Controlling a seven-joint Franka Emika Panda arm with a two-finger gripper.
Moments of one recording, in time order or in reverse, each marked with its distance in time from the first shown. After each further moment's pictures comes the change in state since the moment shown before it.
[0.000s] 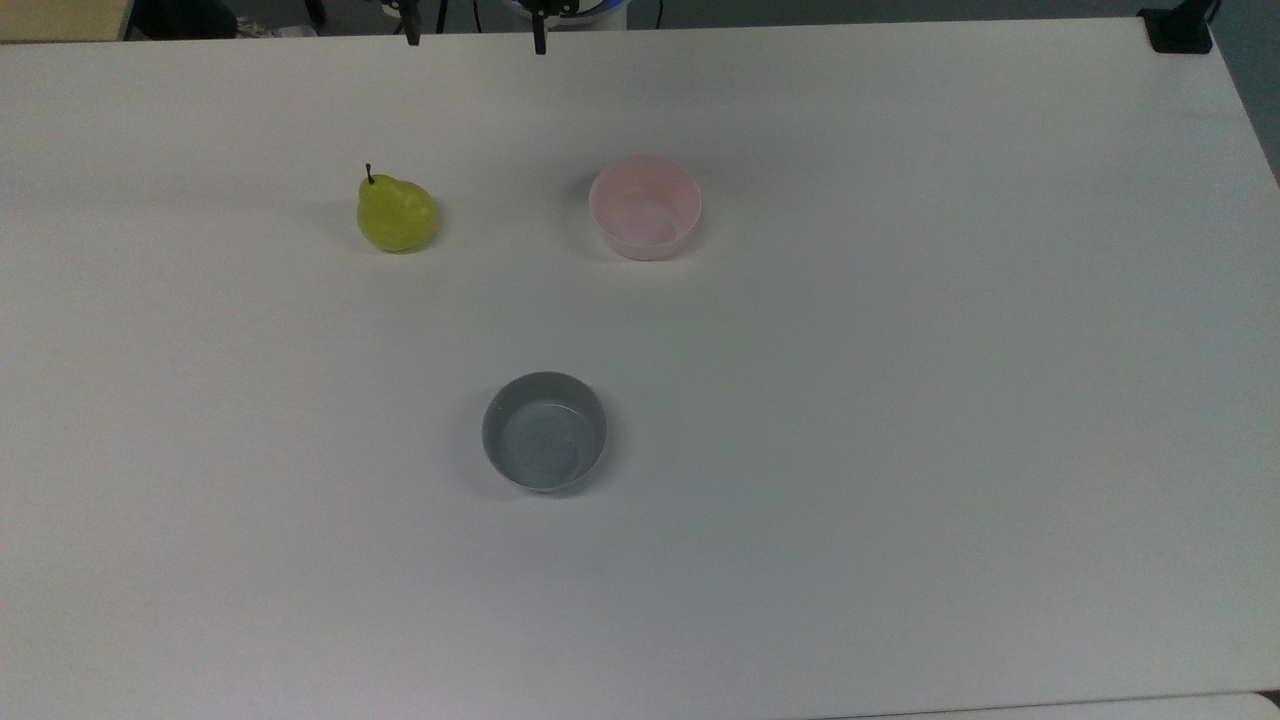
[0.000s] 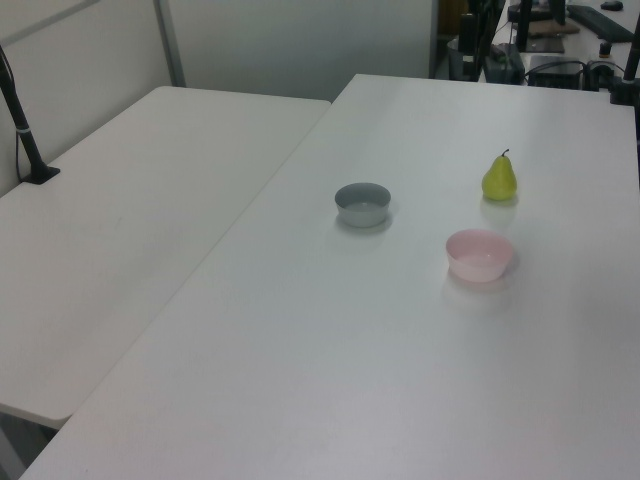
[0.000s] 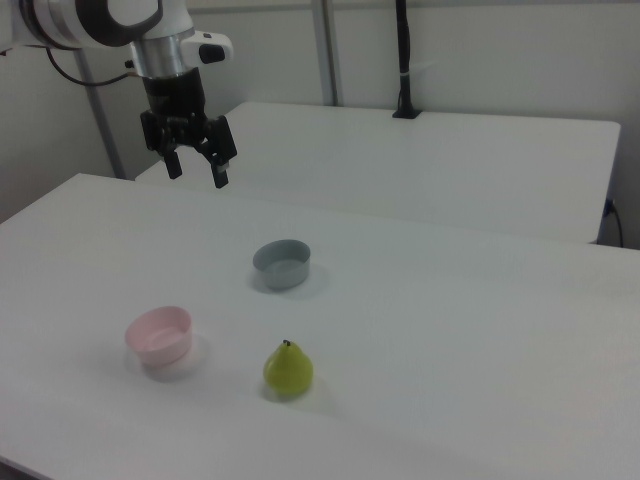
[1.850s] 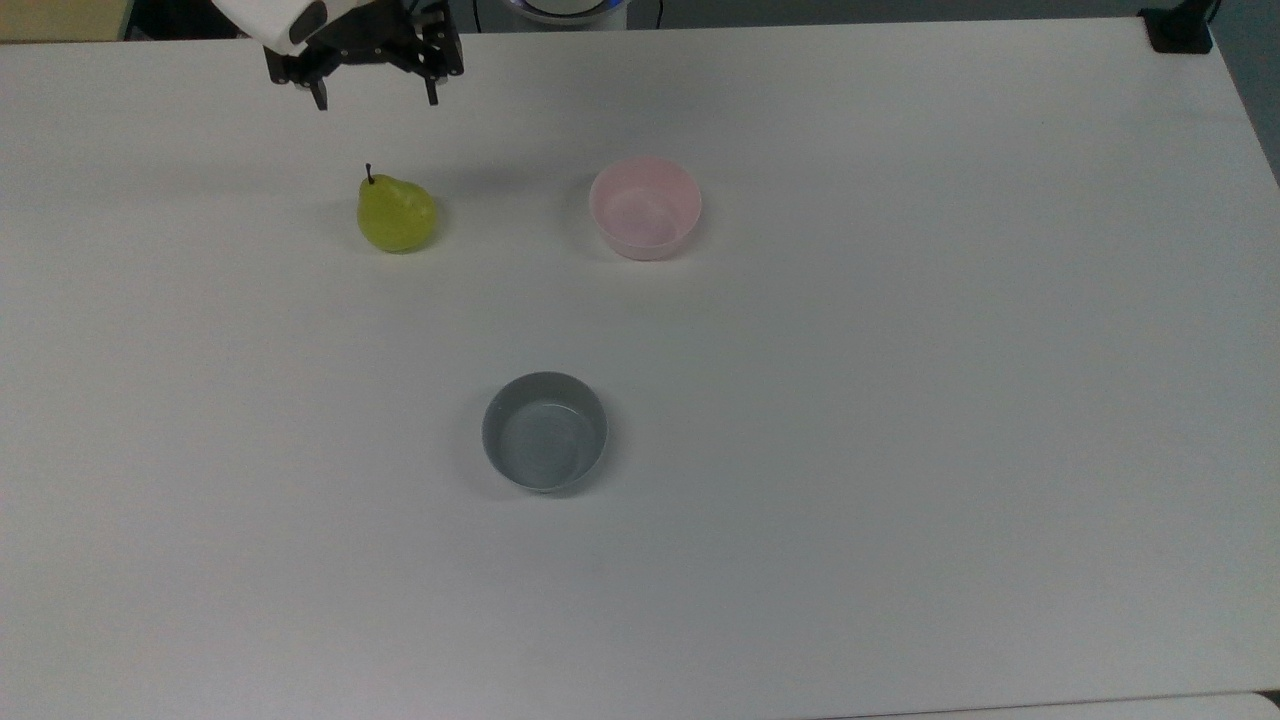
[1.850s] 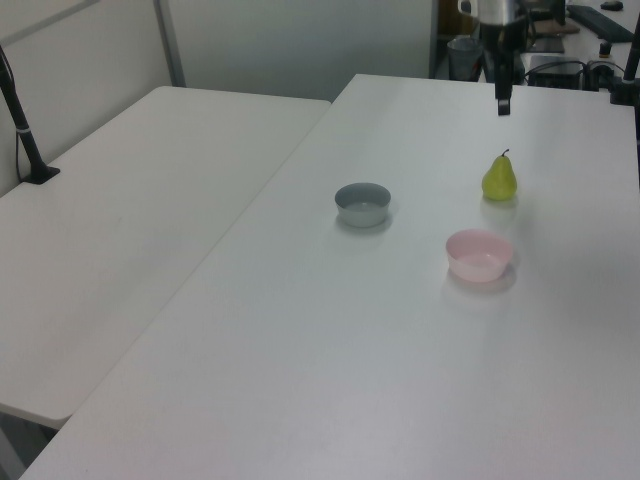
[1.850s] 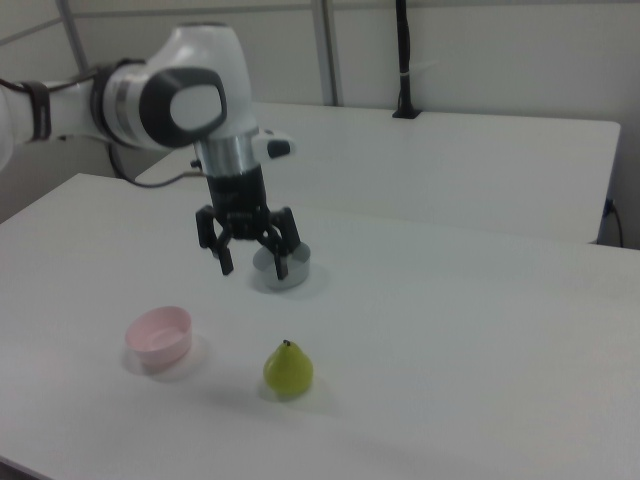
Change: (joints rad) arm -0.156 -0.048 -0.001 -0.348 -0.098 0.220 -0.318
